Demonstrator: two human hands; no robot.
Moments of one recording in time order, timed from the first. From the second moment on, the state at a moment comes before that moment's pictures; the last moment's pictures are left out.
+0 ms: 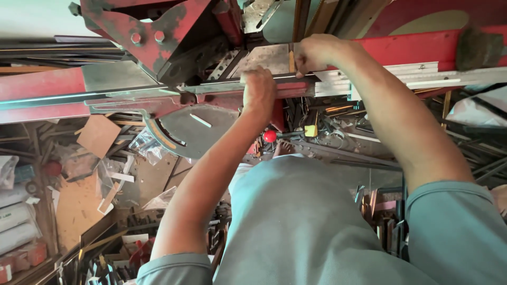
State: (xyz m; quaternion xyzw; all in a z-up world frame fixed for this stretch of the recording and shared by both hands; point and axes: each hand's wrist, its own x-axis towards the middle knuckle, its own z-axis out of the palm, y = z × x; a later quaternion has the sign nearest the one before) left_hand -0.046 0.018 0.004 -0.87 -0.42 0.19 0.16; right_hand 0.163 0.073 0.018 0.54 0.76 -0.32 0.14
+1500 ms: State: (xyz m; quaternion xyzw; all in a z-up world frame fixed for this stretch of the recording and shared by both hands) left_hand -0.043 -0.006 0.008 -0.83 -0.47 0.15 0.25; right_hand 0.088 -0.062 0.015 0.62 0.73 0.01 -0.27
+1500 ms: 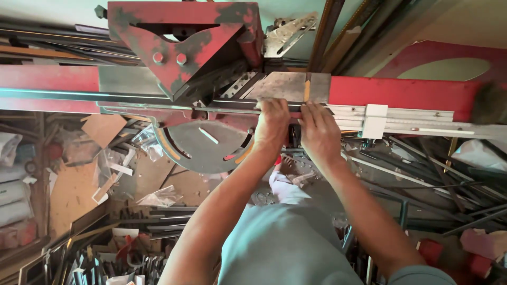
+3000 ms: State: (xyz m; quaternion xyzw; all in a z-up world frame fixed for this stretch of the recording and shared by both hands) left_hand -0.021 -0.016 0.003 -0.82 -0.54 0.05 0.17; right_hand 0.014 -0.131 -0.156 0.65 0.65 -0.38 -0.08
